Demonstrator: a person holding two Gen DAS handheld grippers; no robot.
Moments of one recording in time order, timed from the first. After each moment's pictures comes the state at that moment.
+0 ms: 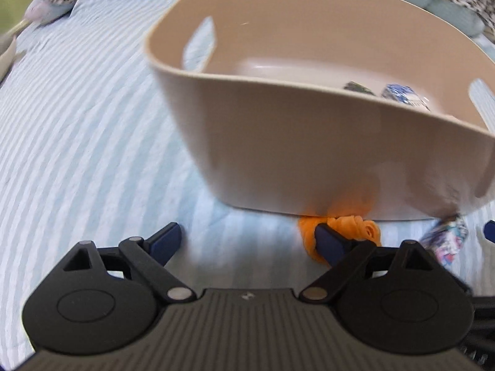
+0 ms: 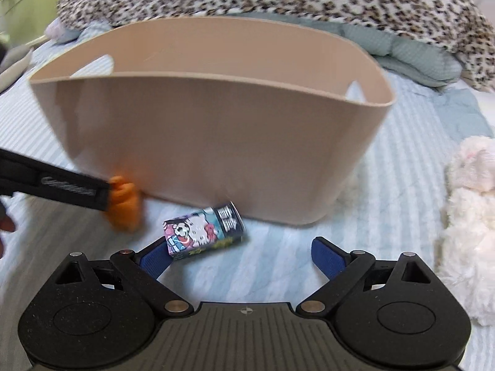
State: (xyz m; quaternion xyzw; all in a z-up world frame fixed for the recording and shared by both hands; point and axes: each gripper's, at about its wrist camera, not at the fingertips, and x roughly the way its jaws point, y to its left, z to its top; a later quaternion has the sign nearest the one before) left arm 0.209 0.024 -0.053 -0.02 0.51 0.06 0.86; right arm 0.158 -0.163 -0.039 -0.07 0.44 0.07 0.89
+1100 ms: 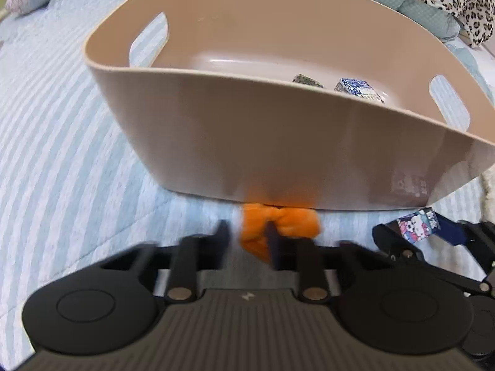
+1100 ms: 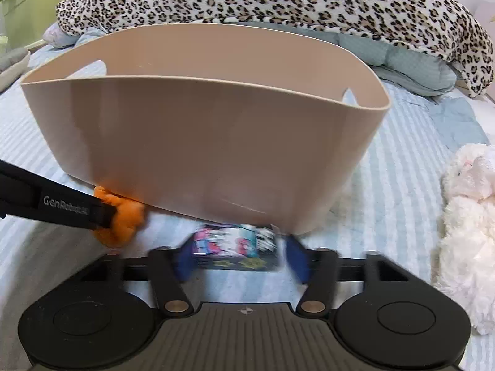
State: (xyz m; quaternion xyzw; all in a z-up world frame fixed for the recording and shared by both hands) left arm 0.194 0.002 -0.043 -0.06 0.52 0.00 0.85; right arm 0.160 -0.162 -0.049 -0.07 0.42 0.09 0.90
